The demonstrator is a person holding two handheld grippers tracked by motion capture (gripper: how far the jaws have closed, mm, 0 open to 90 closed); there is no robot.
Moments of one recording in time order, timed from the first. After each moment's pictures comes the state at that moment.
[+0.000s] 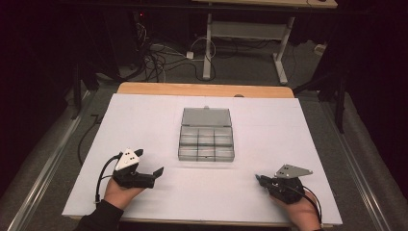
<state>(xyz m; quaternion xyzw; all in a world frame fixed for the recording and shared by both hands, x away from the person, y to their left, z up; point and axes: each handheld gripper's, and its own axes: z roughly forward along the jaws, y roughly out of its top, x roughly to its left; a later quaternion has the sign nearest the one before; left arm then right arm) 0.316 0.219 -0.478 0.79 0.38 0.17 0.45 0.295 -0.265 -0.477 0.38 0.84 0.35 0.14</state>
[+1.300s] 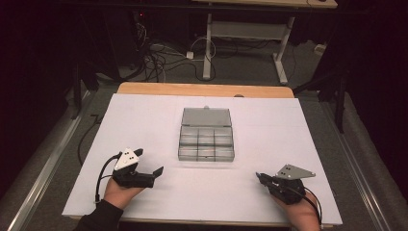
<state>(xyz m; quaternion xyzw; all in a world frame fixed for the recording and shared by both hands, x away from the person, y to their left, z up) 0.316 0.220 -0.477 0.79 0.38 0.17 0.45 0.289 -0.260 -0.468 0.38 0.83 0.37 0.17</state>
